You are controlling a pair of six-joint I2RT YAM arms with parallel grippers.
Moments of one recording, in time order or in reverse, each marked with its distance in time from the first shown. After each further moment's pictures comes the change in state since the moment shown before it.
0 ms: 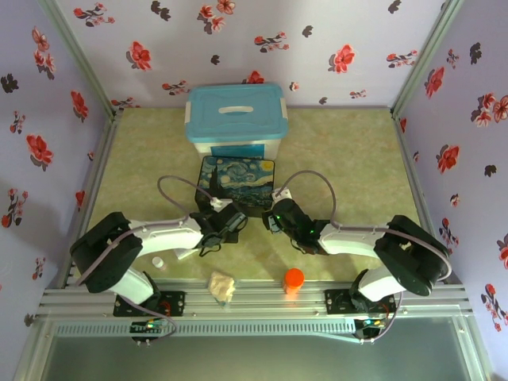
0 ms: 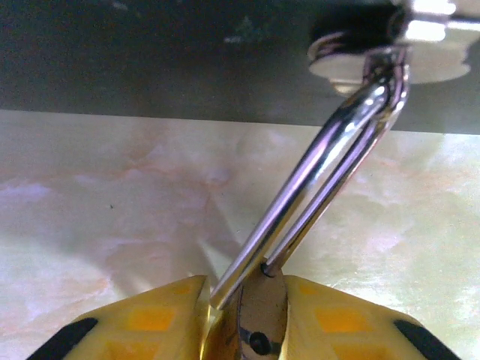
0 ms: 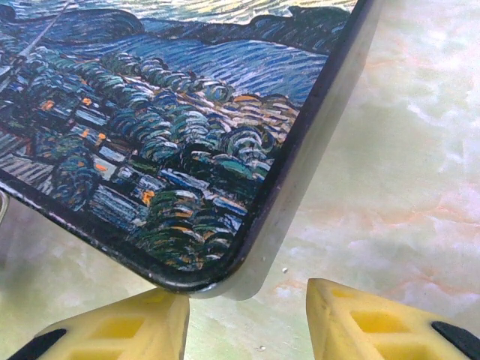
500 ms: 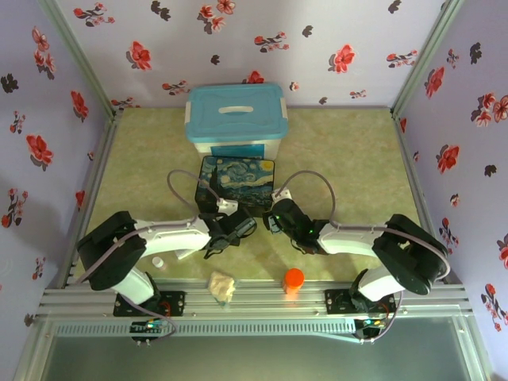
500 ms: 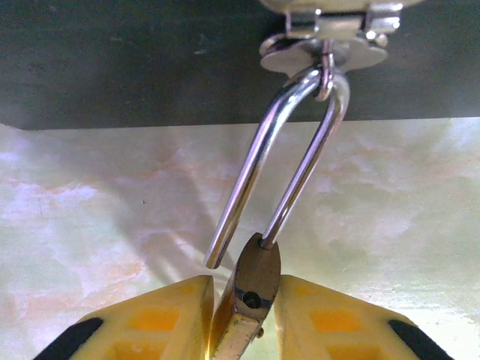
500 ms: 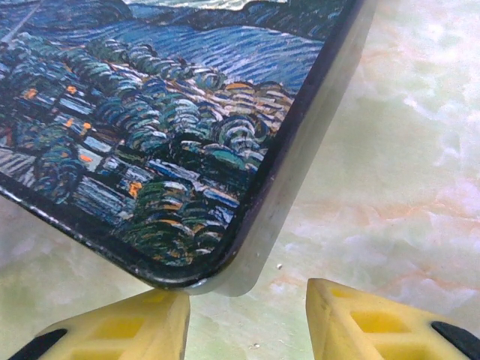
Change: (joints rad) left arm -0.083 0.042 0.084 -0.142 -0.155 0.009; right arm 0.002 0.014 0.005 -0.008 0.008 0.000
